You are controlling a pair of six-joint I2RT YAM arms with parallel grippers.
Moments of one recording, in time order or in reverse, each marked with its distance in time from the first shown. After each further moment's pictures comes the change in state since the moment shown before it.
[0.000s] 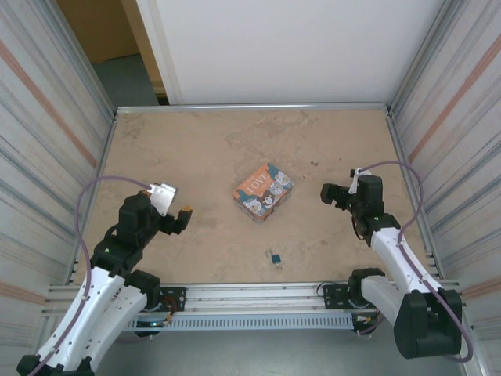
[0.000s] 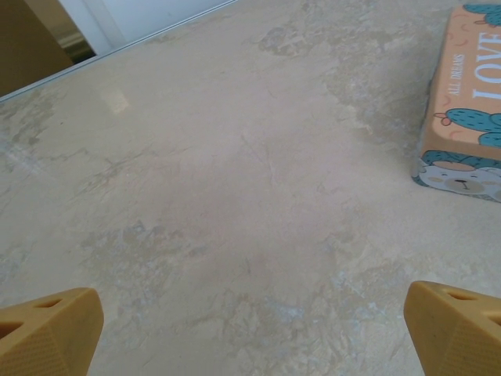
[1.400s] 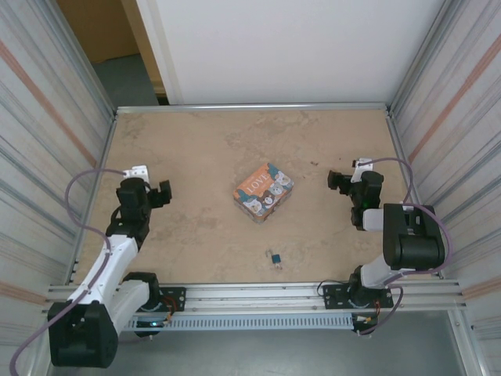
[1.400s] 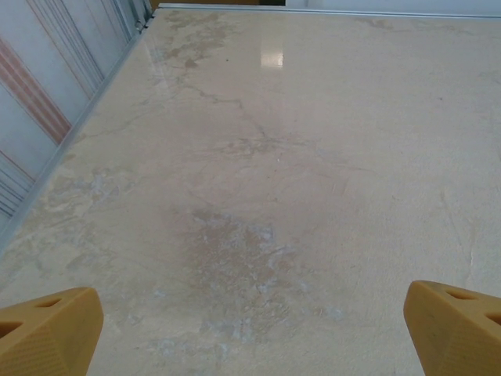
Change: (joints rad) left arm 0.314 0.360 -0.124 0.516 -0.121 -0.246; right arm -0.142 0.589 -0.058 0.879 -0.040 -0.194
